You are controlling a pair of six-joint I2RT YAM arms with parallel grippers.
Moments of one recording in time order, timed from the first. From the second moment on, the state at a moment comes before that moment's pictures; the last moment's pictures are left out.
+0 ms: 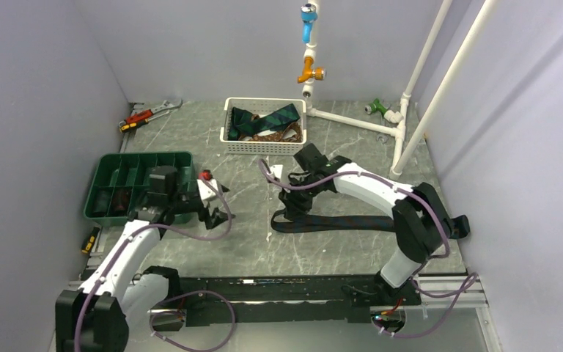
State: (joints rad) left arm -0.08 0.94 0.56 -0.24 0.99 0.66; right arm 0.68 1.67 1.16 -0.64 -0.58 -0.53
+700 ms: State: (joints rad) left arm -0.57 1.50 0.52 0.53 0.87 0.45; right arm 0.63 1.40 1.00 -0.54 -0.74 -0.56
